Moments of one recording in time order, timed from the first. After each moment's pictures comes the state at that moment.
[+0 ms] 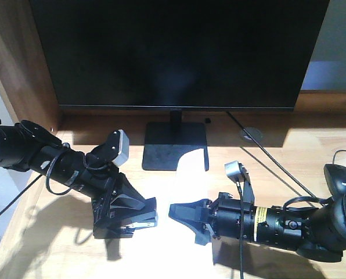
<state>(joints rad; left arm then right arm) -0.22 1.93 -1.09 -1.12 1.00 1.89 0.32 1.92 -0.54 -0.98 -1.15 1.26</state>
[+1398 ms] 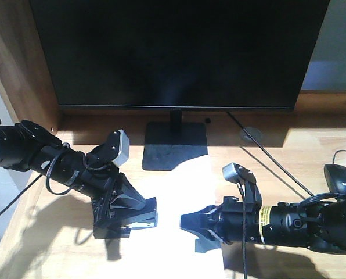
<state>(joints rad) -0.22 1.93 -1.09 -1.12 1.00 1.89 0.32 1.79 -0.54 -1.13 -0.84 1.43</state>
